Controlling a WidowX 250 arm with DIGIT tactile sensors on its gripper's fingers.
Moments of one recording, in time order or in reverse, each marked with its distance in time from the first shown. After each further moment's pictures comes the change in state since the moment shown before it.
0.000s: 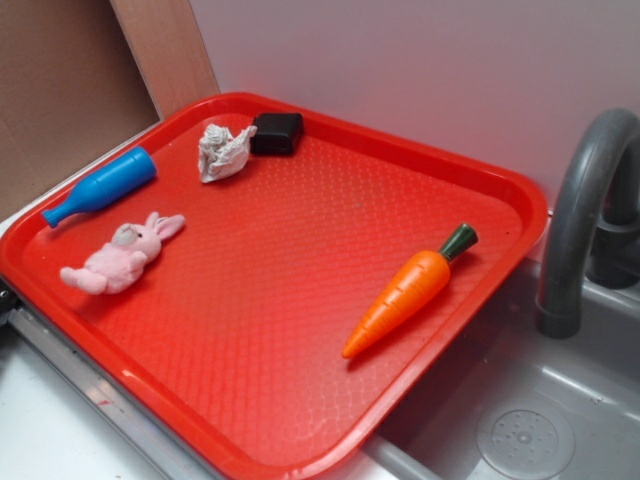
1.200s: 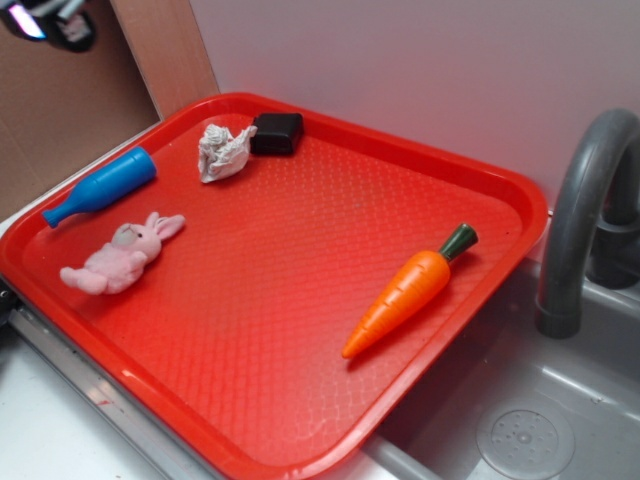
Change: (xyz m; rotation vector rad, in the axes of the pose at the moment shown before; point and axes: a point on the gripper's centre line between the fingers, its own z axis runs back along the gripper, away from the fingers) arm 0.095 -0.005 -0.073 -0.041 -0.084 0.120
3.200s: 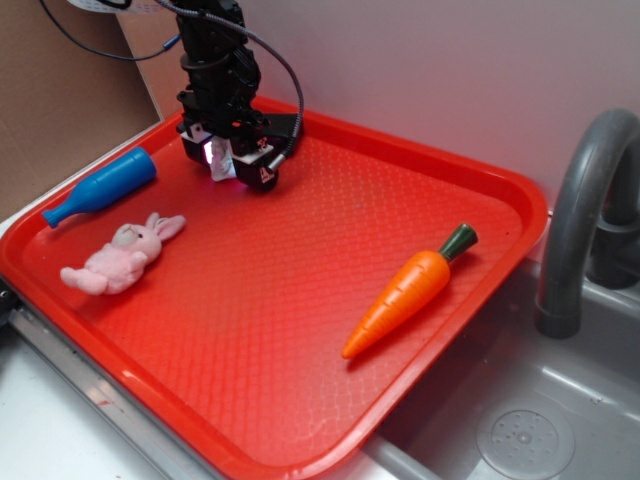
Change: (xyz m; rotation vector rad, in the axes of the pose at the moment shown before) arm 0.053 -0.004 -0.168 0.145 0.188 0.035
